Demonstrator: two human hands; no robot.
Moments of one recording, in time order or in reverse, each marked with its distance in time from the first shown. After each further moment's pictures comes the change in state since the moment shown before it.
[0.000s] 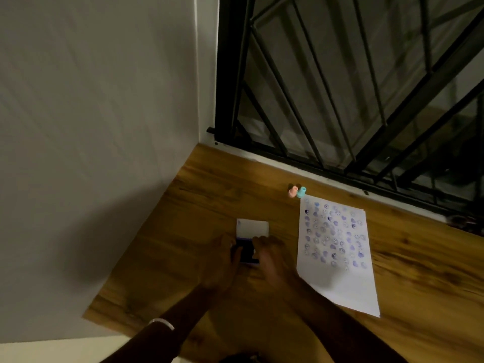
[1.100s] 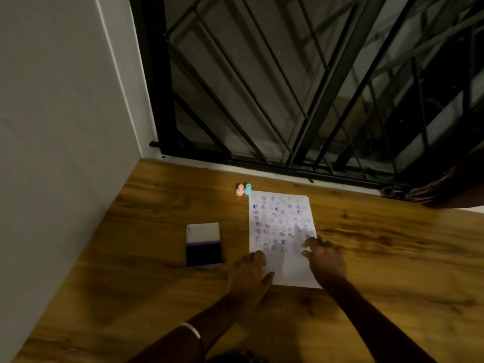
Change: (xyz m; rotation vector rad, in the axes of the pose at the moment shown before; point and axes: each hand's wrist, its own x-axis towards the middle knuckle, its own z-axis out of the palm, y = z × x) left_hand -0.038 0.113 0.109 0.196 -0.204 0.400; right_hand -0.142 0.163 -0.052 -0.115 0.052 0.597
